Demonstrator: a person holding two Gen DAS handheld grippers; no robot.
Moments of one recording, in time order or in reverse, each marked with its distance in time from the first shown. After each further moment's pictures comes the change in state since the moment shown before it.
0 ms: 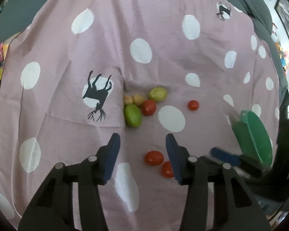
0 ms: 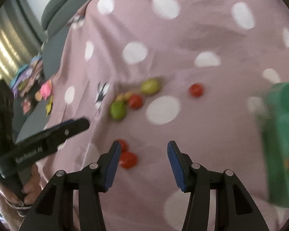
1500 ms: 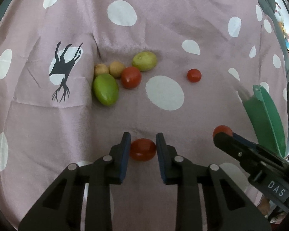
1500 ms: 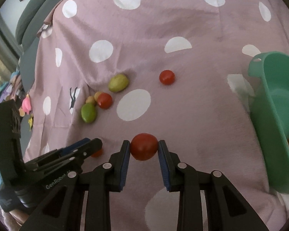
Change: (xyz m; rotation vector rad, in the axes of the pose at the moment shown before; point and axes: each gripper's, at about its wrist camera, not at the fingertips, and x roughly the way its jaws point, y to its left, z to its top) left arm 0.066 -0.024 -0.021 0.070 0.147 0.007; right arm -0.005 -0.043 -0.005 0.176 -0.022 -0.132
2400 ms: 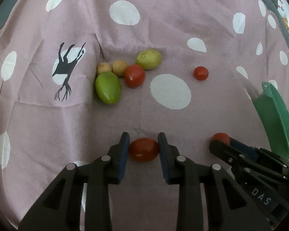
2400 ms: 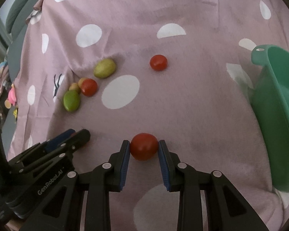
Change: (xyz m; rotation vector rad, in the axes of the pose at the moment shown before) left arm 0.008 -0.005 -0.002 0.006 -0.017 0.067; right arm 0.023 0.001 -0.008 -0.027 0.070 -0.101
